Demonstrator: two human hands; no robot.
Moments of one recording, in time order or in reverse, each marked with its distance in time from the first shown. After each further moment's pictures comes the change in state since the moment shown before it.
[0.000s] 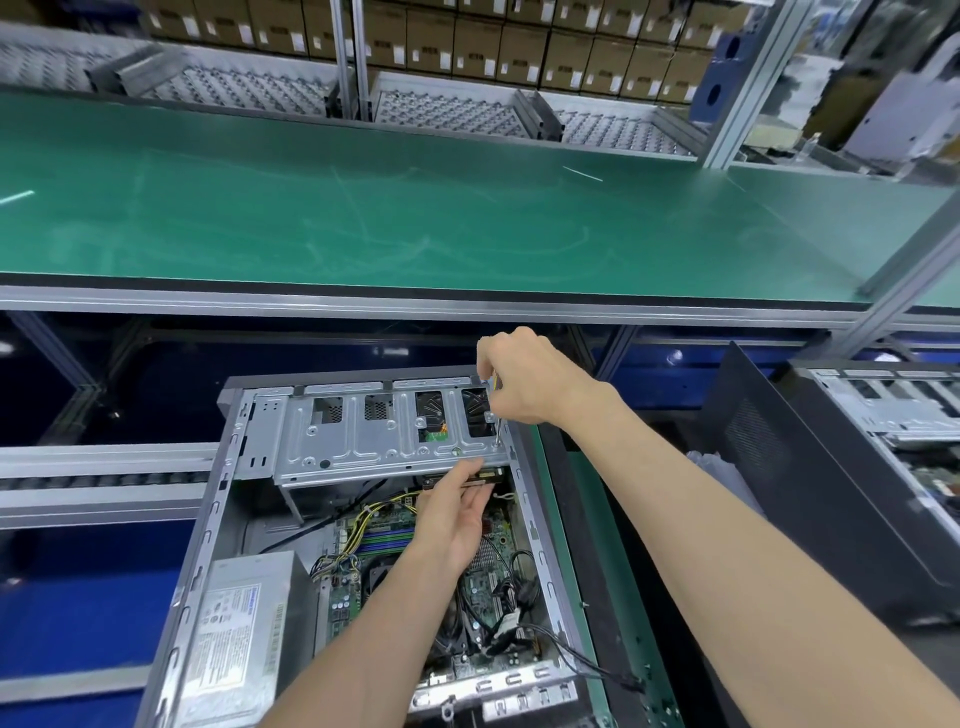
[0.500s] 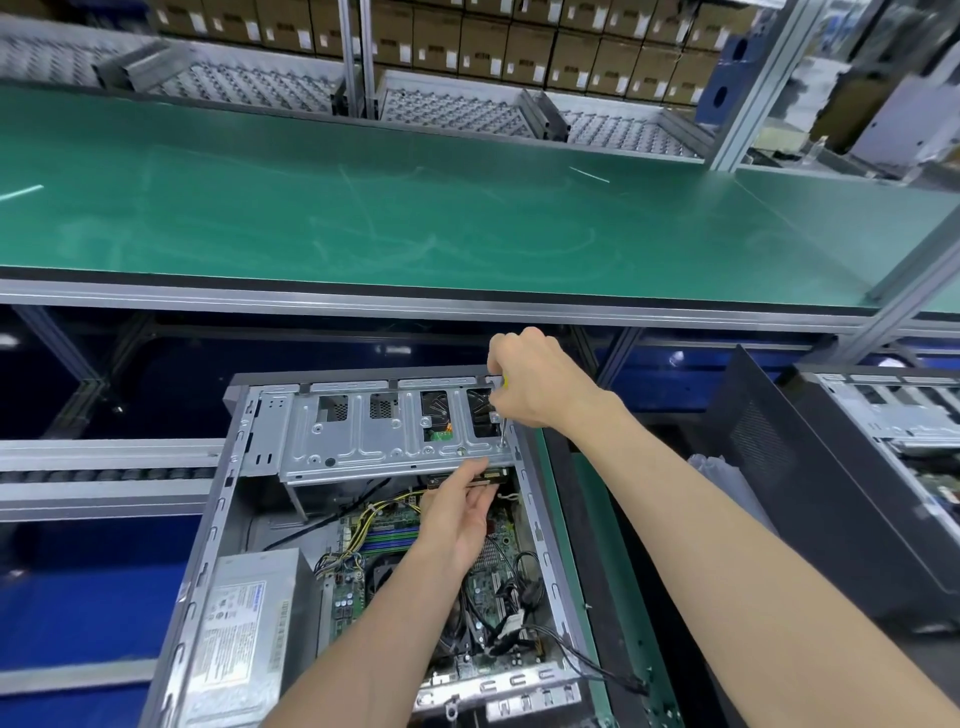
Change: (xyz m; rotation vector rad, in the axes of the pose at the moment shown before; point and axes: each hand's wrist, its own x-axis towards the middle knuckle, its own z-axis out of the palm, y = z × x) left_hand -0.003 0.000 0.002 0.015 0.007 0.015; right_hand 0.002 0.000 0.007 0.002 0.082 0.027
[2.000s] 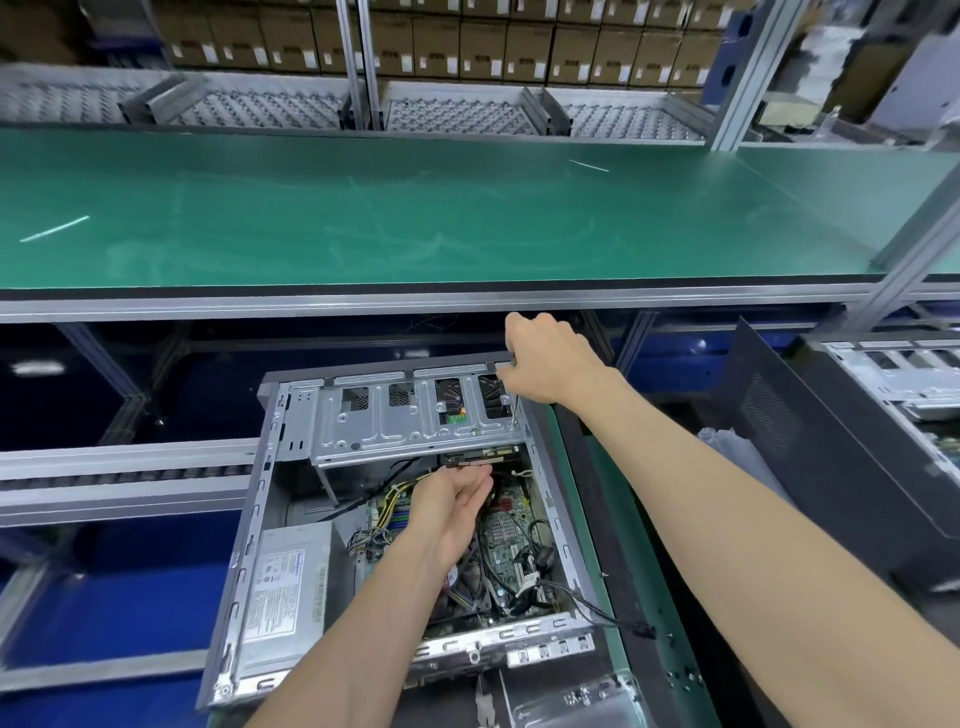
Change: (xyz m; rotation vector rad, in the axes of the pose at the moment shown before) left_hand -0.032 0.021 -0.030 0.270 -0.058 0.031; right_hand -0.019 -0.004 -0.009 0.016 0.026 0.091
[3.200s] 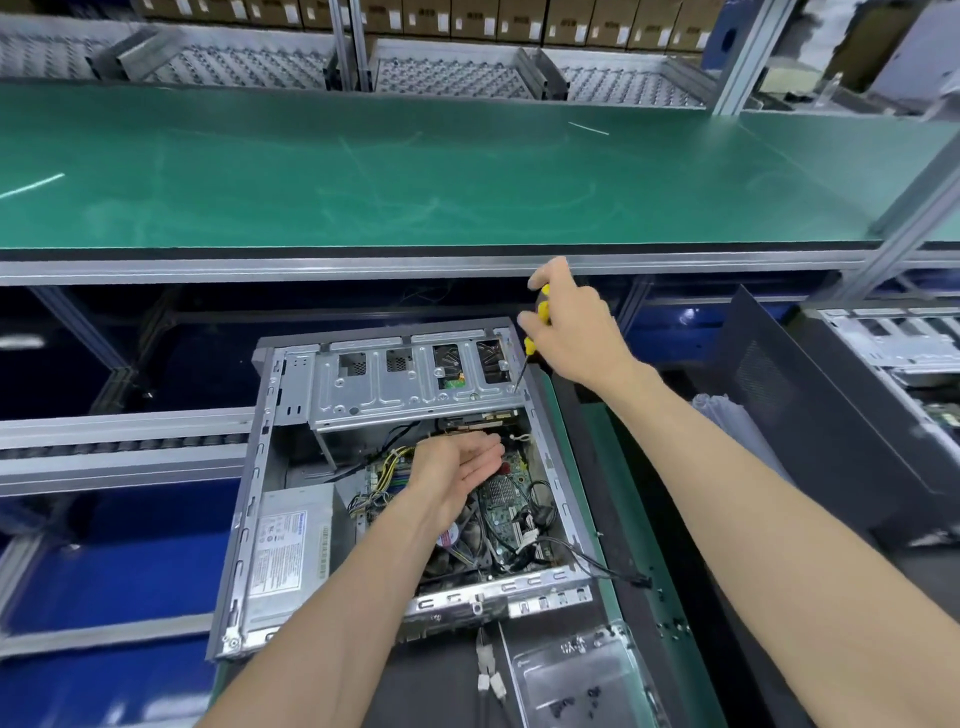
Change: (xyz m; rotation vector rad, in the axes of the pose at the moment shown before) left_hand -0.013 0.005 -0.003 0.267 -0.078 -0.011; right_hand -0.027 0.018 0.009 0.308 0.238 0.053
